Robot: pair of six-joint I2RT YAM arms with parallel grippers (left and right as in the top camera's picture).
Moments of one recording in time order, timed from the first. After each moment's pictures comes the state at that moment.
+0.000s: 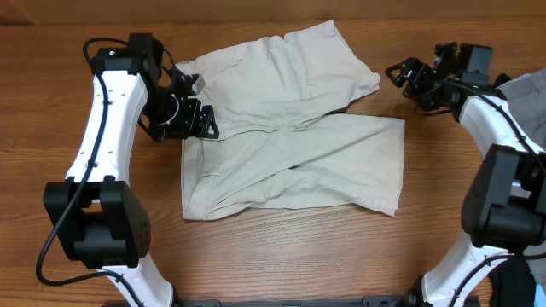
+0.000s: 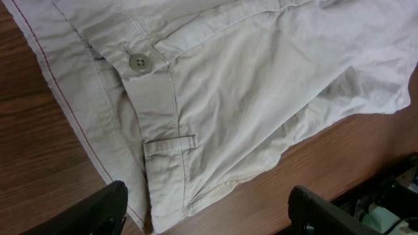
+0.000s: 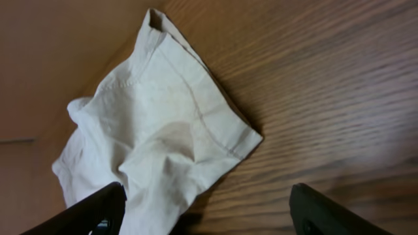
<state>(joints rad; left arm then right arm) 0.00 1.93 1.74 -1.40 0.41 0.16 -0.20 2.01 1.40 -0.29 -0.59 0.43</state>
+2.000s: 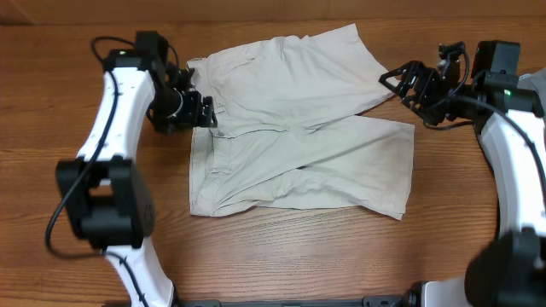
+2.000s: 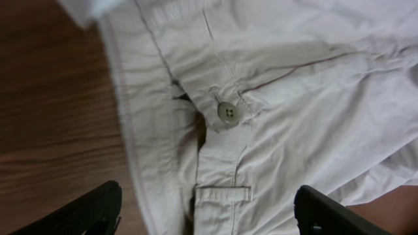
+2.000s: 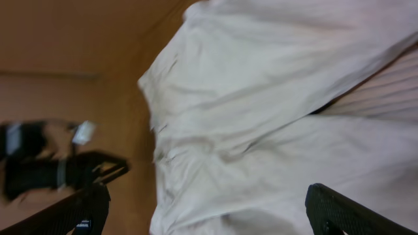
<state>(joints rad) 0.00 2.07 1.74 -1.22 0.35 0.02 -0.16 1.60 1.40 -0.78 -0.75 0.34</state>
